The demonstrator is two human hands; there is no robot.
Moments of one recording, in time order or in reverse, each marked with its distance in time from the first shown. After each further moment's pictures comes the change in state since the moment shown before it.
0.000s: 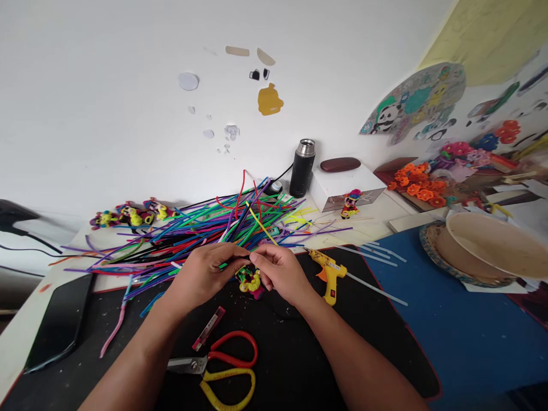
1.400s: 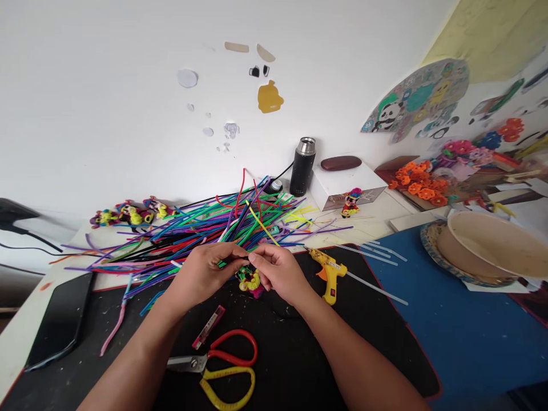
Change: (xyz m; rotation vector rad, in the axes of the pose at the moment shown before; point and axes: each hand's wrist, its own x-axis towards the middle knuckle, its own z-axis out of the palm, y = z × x) left_hand 0.000 -0.001 0.001 -0.108 -0.056 -0.104; right_hand 0.000 0.002 0.001 0.014 -0.017 0.016
